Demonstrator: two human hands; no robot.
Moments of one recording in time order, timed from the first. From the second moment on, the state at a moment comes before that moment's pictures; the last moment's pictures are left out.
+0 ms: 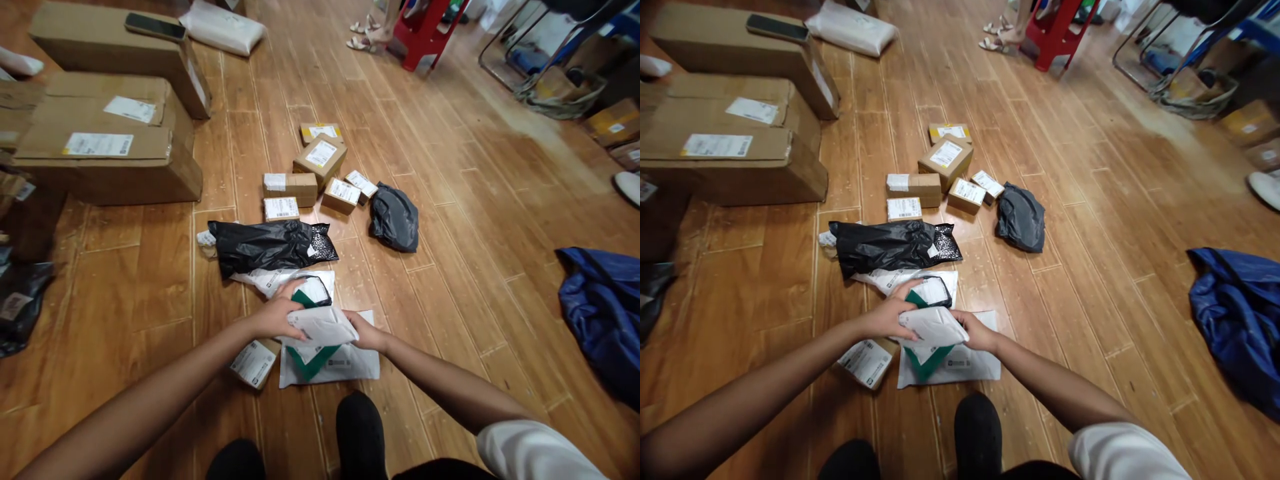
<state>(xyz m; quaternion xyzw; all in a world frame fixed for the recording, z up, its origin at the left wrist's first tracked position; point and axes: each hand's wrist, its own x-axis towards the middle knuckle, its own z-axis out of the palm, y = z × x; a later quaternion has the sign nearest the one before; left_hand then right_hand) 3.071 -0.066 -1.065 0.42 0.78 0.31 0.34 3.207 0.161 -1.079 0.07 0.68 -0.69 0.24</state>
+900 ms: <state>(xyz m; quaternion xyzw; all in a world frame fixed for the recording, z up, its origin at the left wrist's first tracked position) 3.159 -0.194 -1.097 -0.40 0.44 0.73 0.33 3.223 0.153 -1.106 0.37 0.41 -0.79 0.27</state>
